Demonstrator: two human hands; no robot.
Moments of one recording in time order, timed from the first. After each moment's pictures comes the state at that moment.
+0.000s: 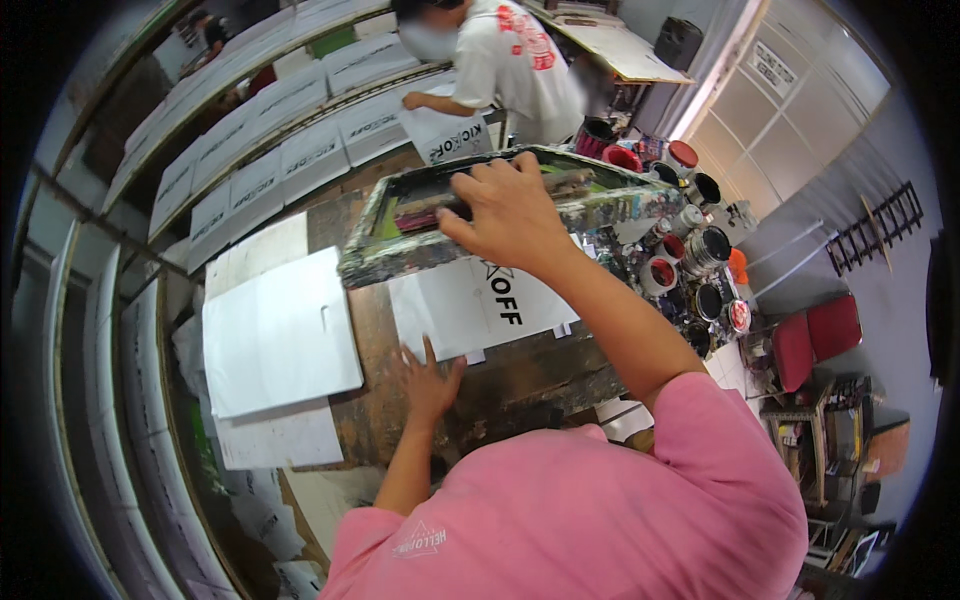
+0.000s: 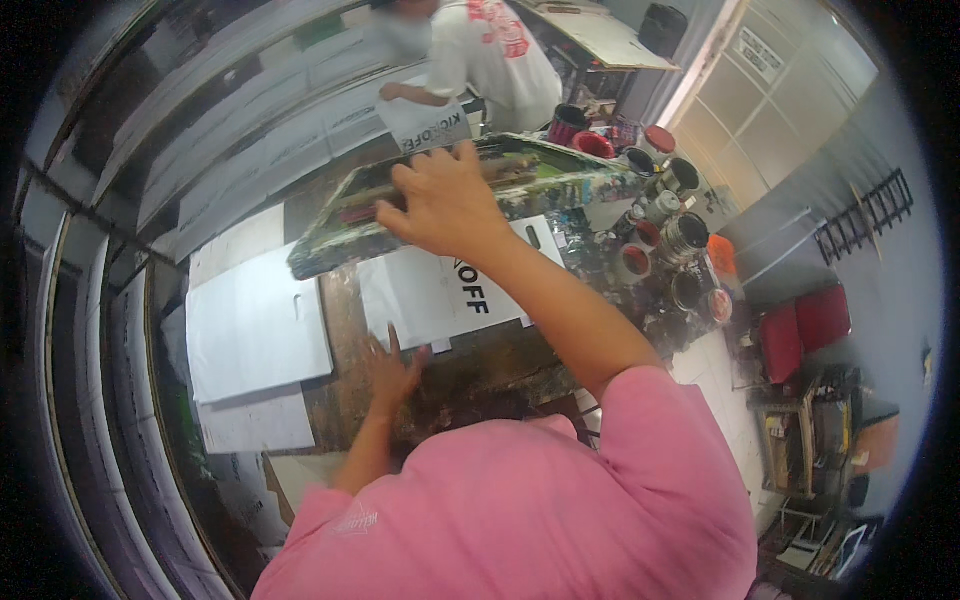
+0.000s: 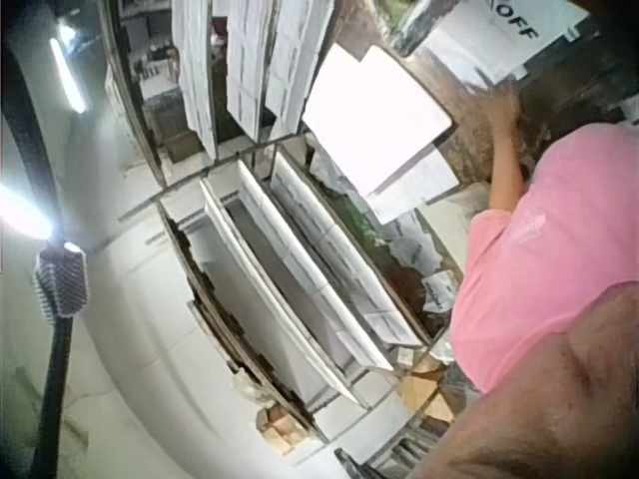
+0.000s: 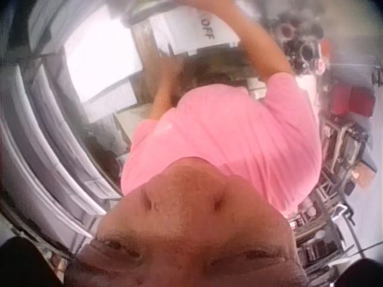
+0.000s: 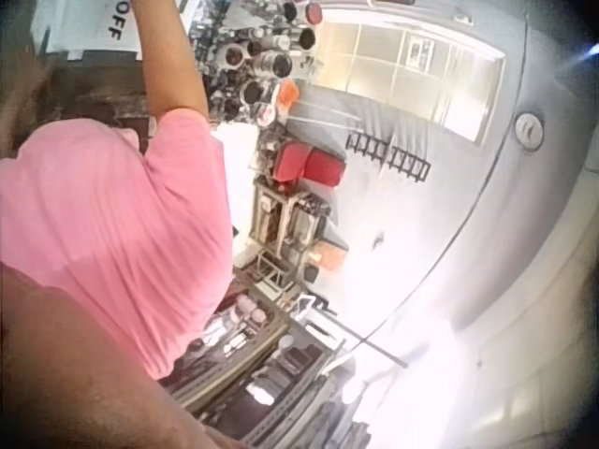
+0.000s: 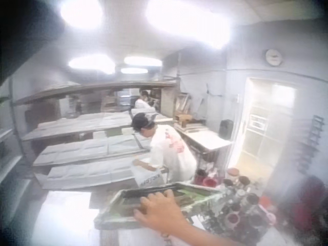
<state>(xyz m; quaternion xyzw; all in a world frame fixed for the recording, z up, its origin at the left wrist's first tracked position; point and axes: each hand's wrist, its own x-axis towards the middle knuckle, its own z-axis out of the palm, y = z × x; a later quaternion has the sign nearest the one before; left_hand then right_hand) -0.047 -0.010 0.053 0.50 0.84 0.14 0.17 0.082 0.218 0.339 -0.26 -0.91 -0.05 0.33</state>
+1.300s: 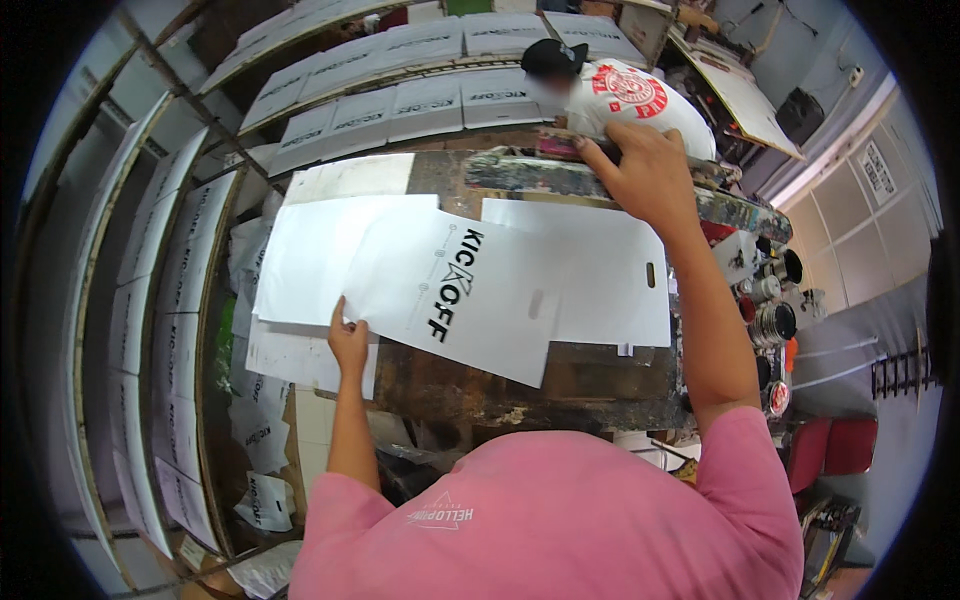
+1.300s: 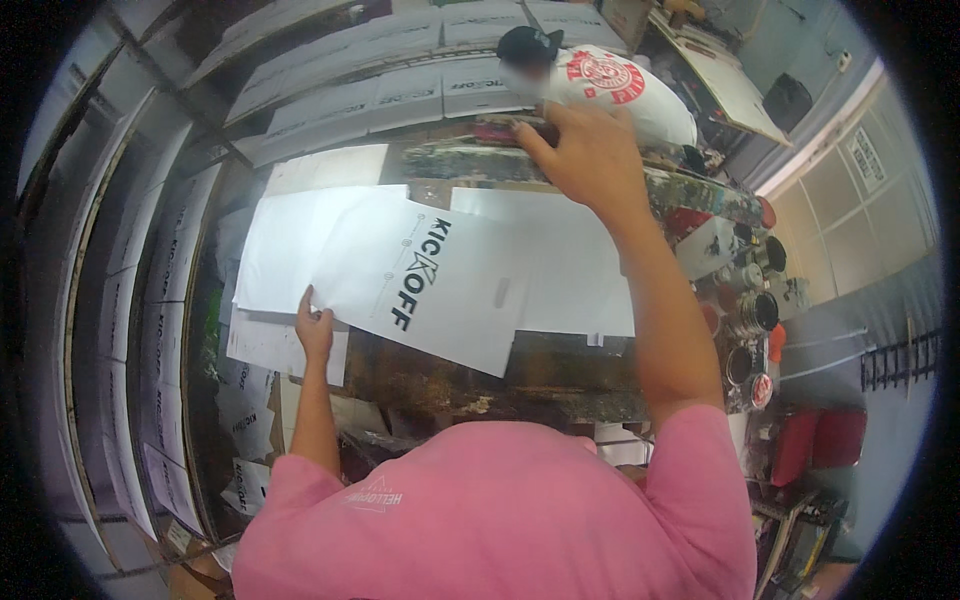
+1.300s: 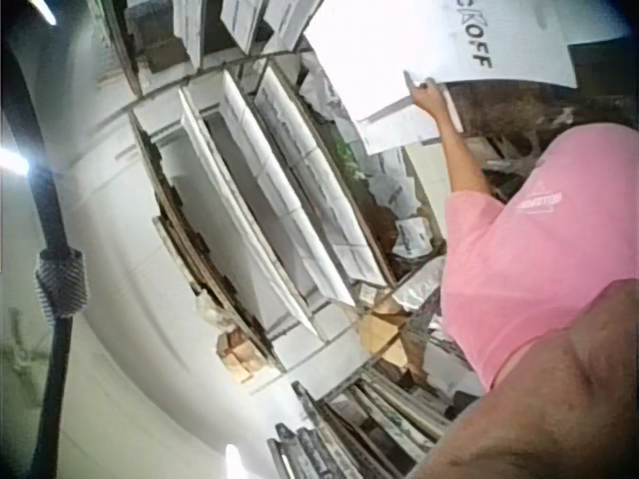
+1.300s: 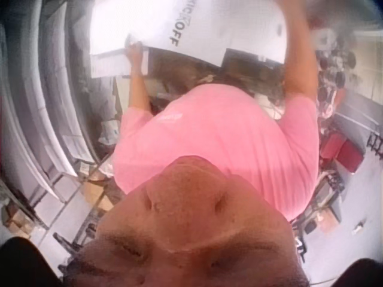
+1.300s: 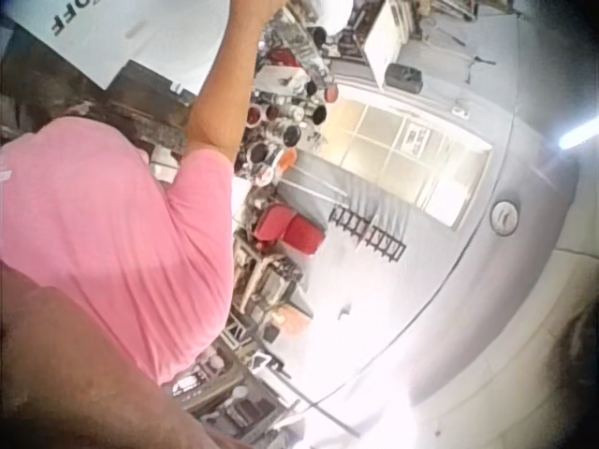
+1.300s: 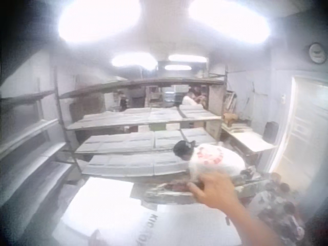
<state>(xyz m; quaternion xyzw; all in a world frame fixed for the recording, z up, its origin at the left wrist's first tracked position) -0.267 -0.134 0.067 0.21 0.84 0.50 0.04 0.055 0.237 0.390 -0.31 -0.91 -0.02 0.27</state>
